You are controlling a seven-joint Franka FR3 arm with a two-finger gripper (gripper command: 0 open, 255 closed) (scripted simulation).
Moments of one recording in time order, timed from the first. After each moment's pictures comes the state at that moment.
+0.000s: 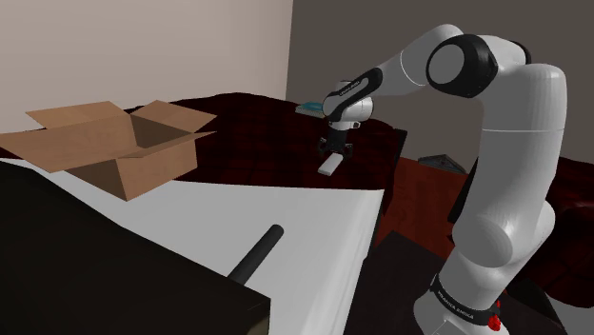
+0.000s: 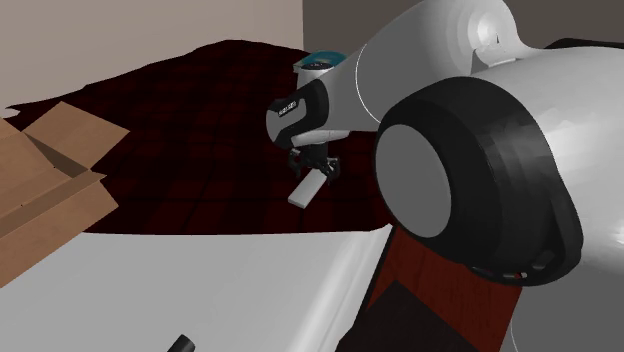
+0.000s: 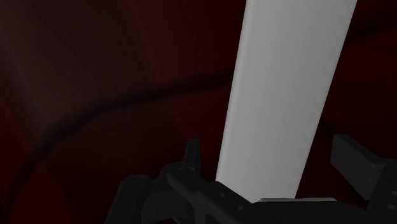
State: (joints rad) arm -0.27 0.30 -0.12 -1.94 0.07 2.24 0.63
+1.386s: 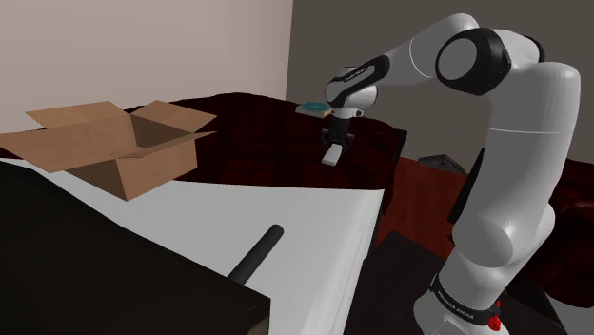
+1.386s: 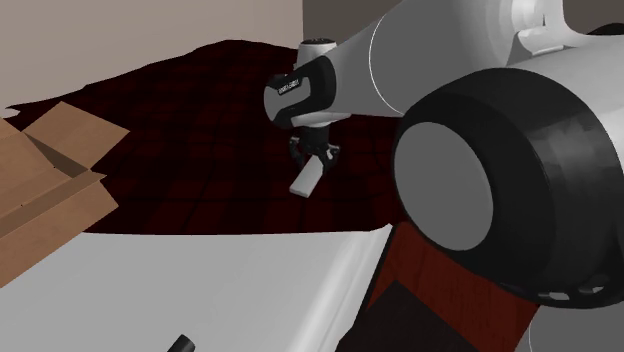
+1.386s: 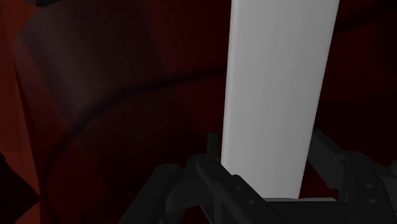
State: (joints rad) arm -0.27 0.24 -0.12 -1.89 0.06 2.14 0.64
